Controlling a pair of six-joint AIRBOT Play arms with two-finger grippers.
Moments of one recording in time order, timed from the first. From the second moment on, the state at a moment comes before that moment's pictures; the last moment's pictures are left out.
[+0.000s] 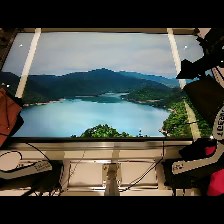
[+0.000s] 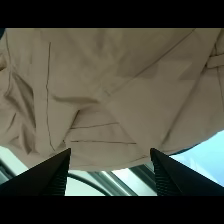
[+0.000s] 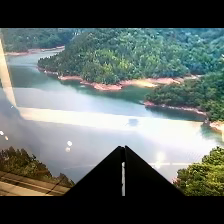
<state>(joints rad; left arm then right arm) 0.72 -1.38 1.39 1.84 -1.33 -1.52 -0.27 -1.64 1.85 -1.17 1.65 1.47</state>
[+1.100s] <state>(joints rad) 0.94 -1.57 1.39 1.46 -1.20 -1.52 -0.27 -1.64 1.85 -1.06 1.53 1.50</state>
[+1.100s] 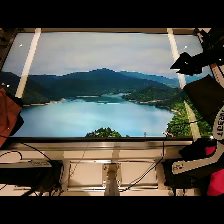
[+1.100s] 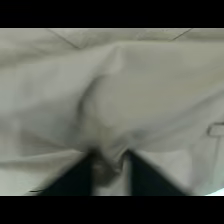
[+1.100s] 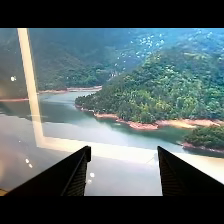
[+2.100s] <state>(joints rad) 0.40 -1.00 1.39 0.67 -1.20 -1.36 -0.27 -1.65 1.85 -1.06 1.35 1.51</state>
